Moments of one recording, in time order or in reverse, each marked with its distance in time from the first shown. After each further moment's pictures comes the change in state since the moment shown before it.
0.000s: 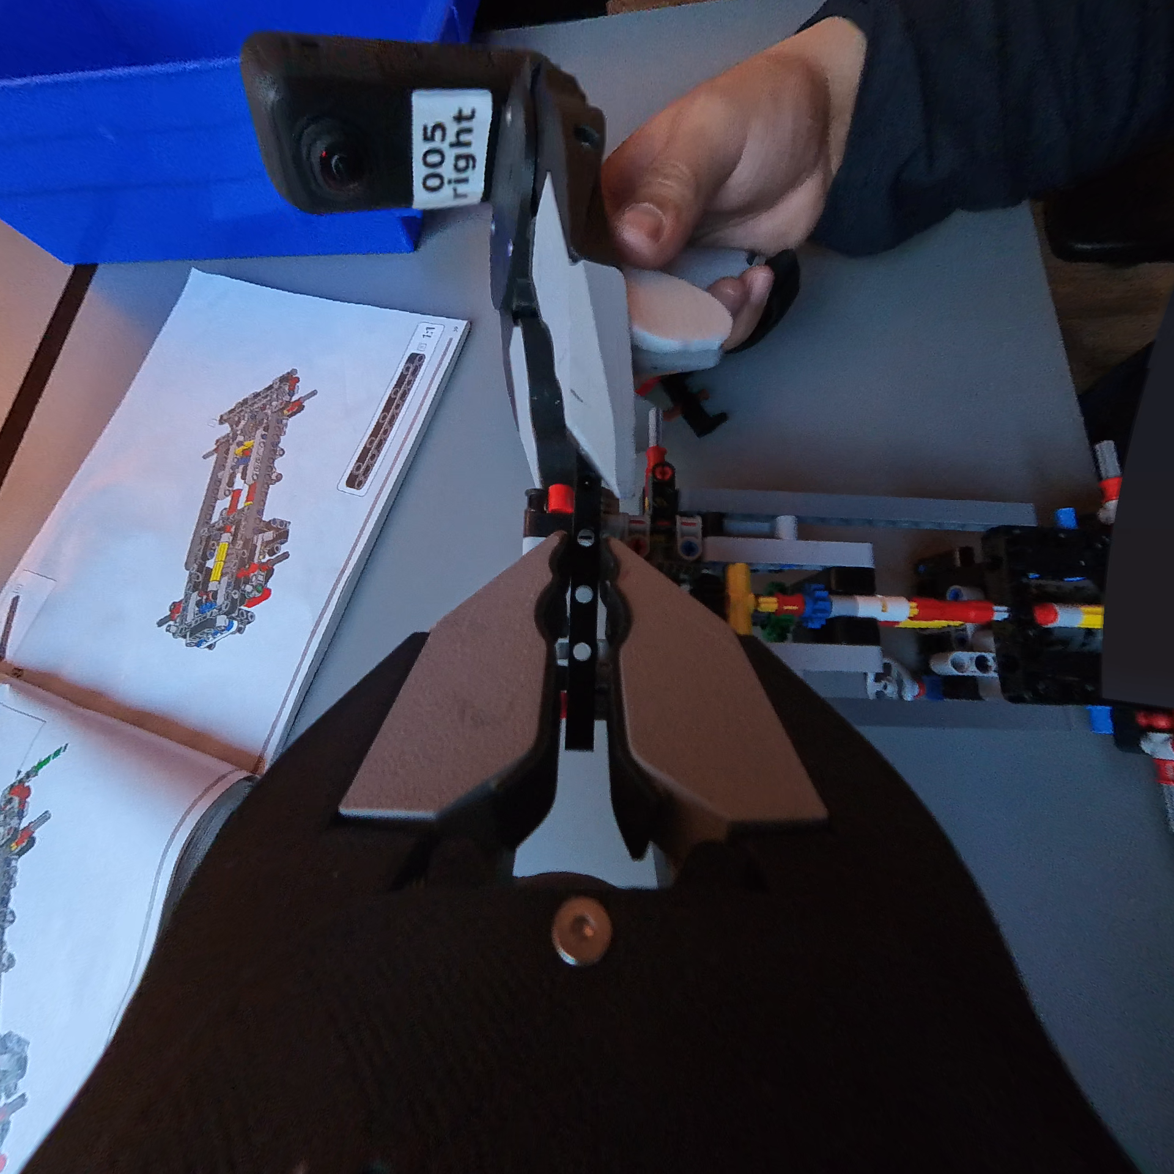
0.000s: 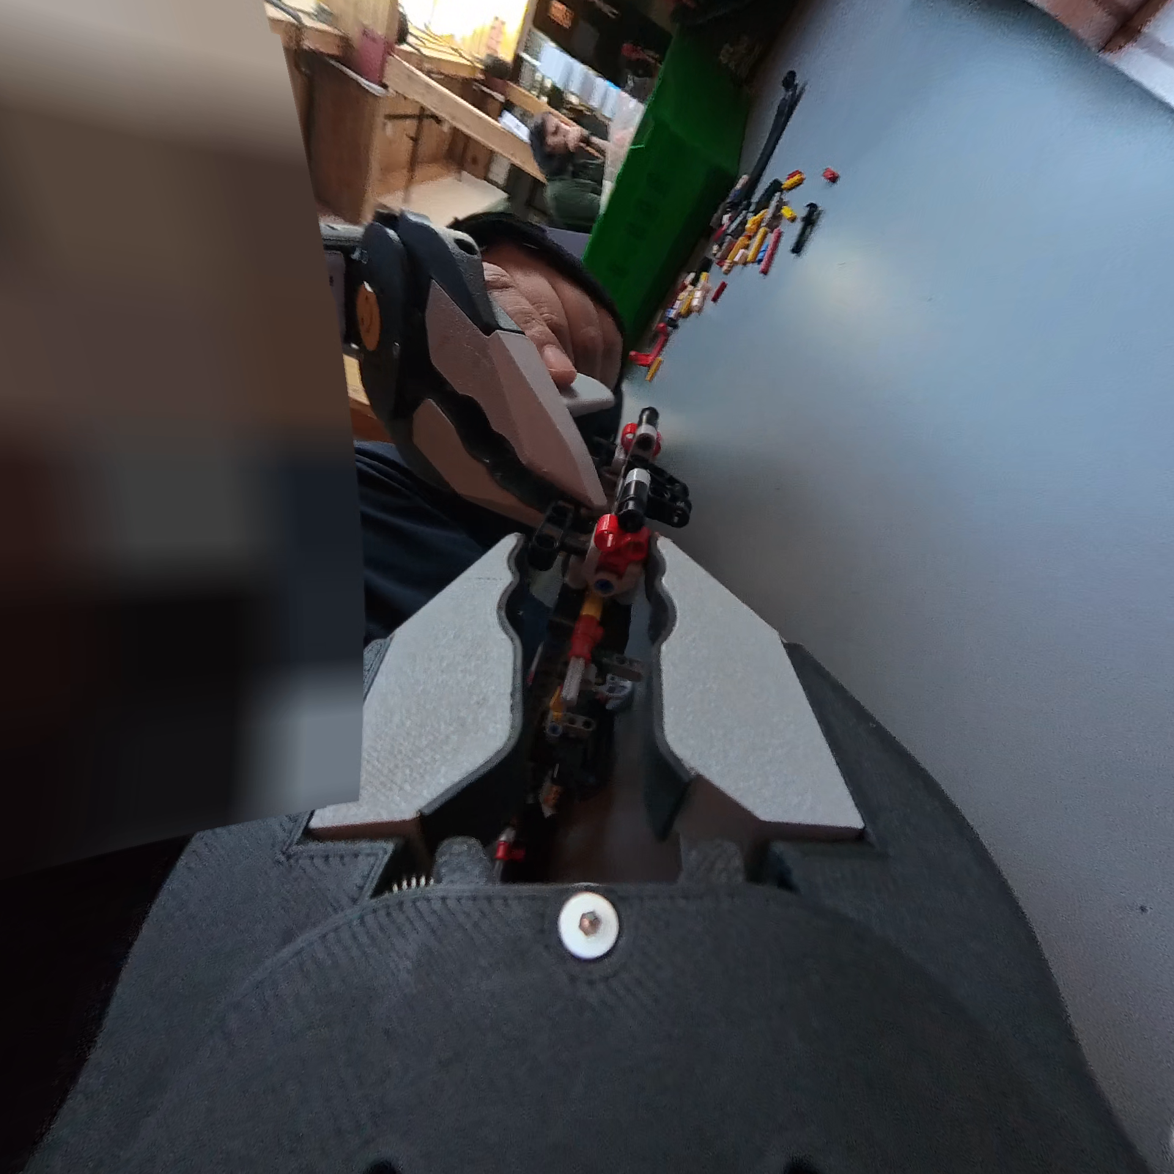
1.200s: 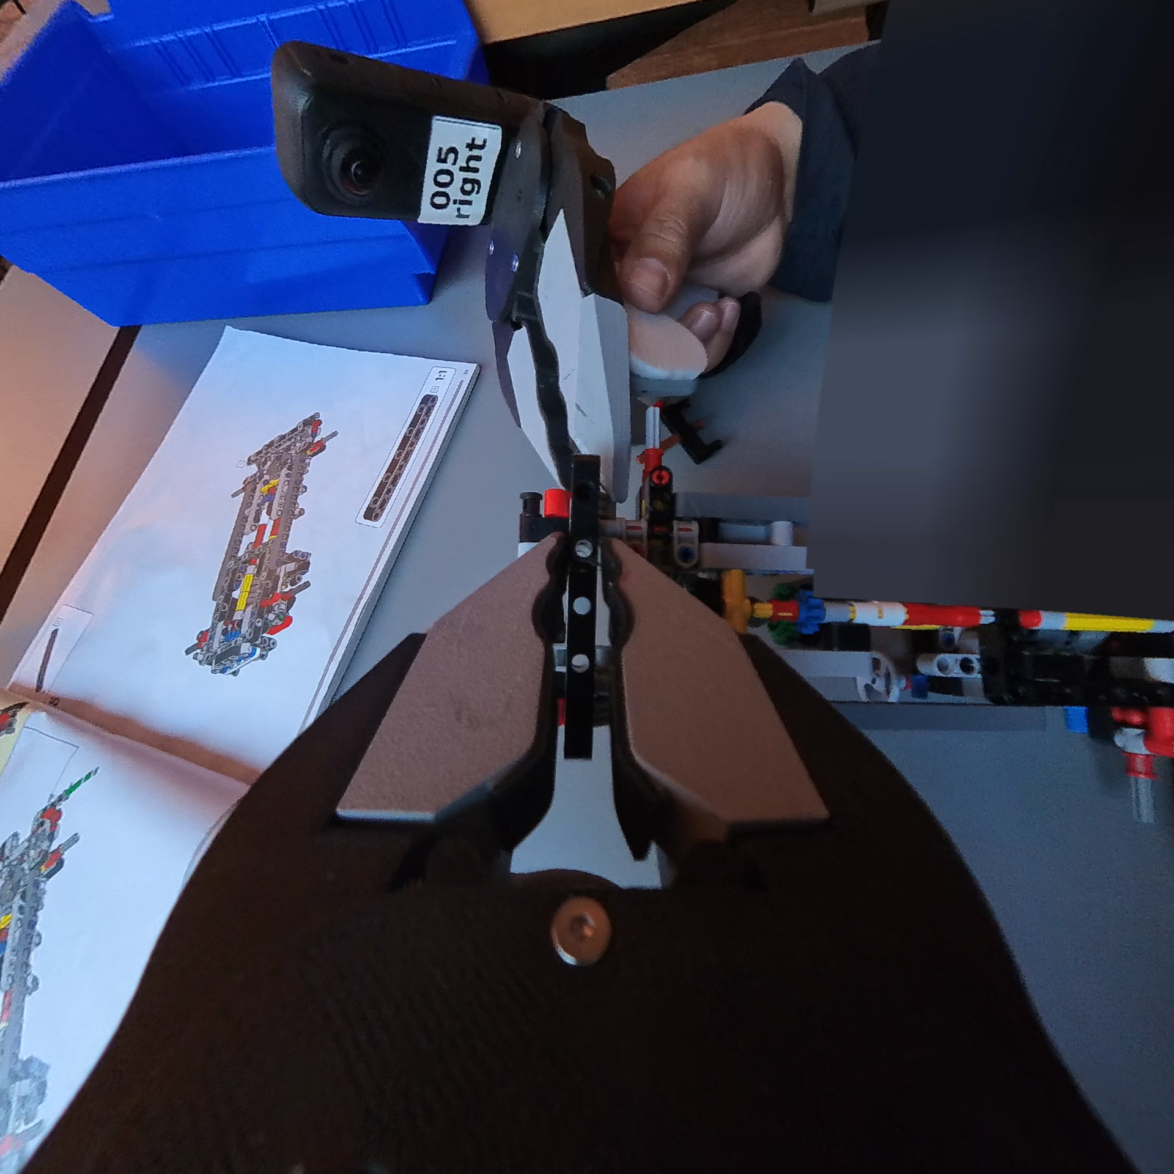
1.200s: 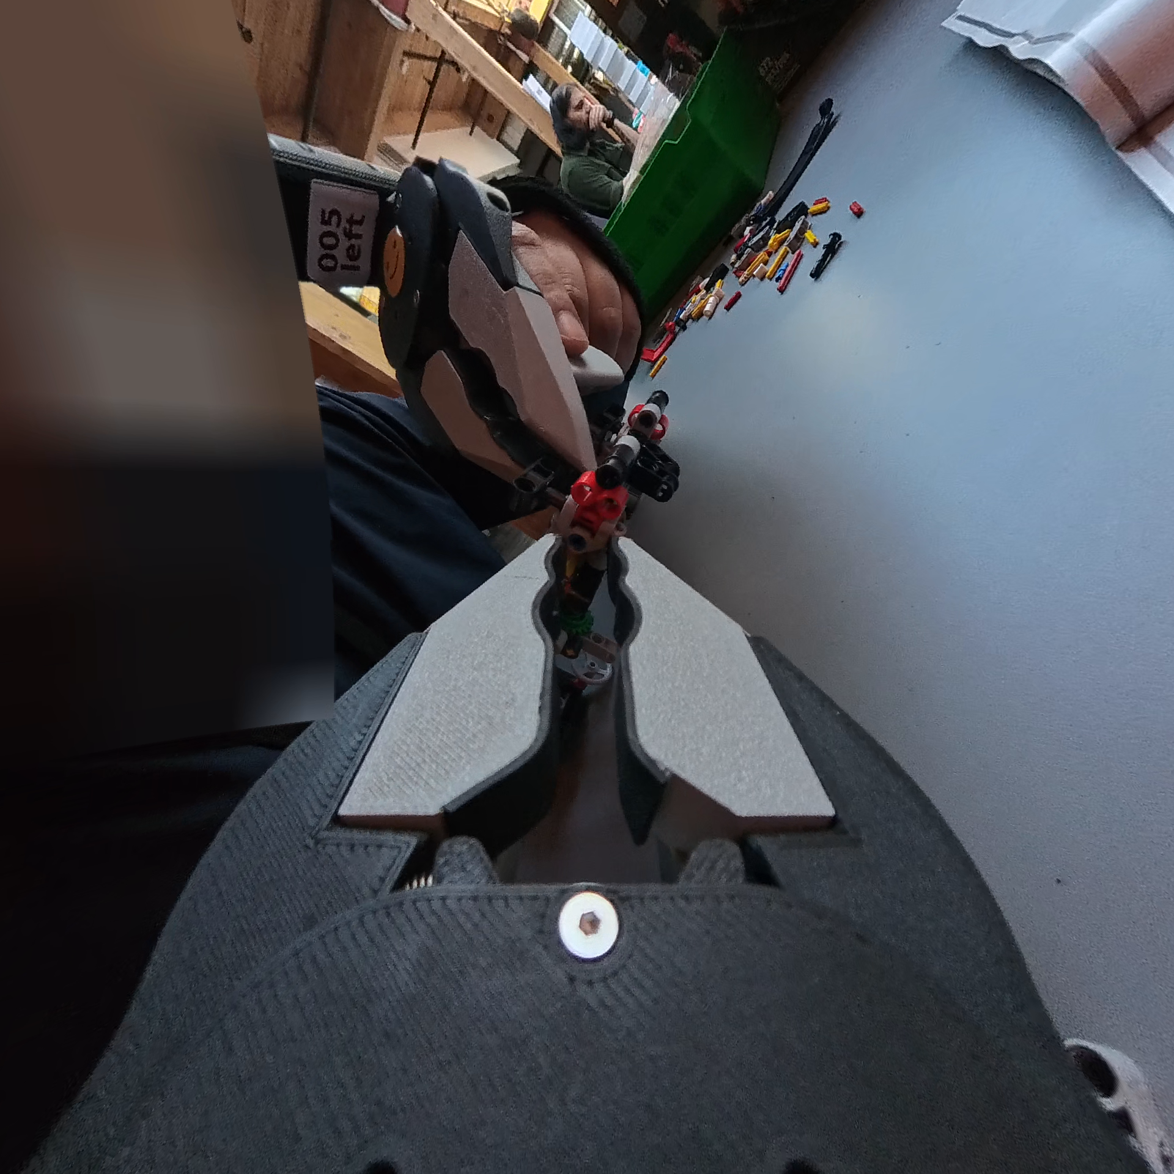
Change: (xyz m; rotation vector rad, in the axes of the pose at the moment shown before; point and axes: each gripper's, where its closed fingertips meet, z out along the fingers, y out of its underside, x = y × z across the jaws) left arm 0.000 -0.010 -0.006 0.065 -0.009 0.031; right arm -0.006 0.002 -0.010 -0.020 -0.014 -0.147
